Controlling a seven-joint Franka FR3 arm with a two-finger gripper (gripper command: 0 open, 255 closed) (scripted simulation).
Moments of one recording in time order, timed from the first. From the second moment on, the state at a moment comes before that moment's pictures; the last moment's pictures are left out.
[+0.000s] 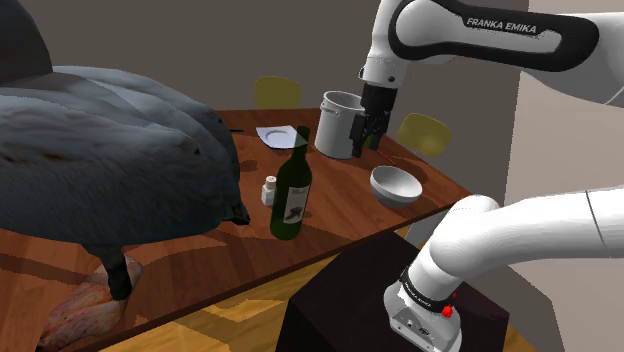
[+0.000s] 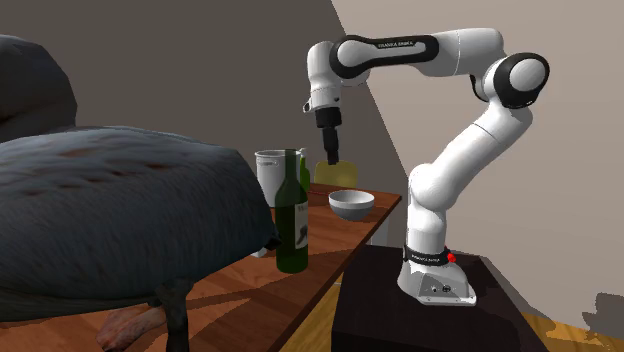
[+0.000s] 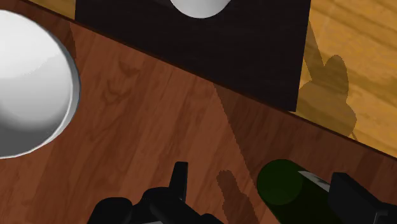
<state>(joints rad) -0.02 -0.75 0.04 -2.41 0.11 1.51 -0.05</state>
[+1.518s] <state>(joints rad) -0.01 -0.13 0.28 -2.27 0.05 2.15 0.27</state>
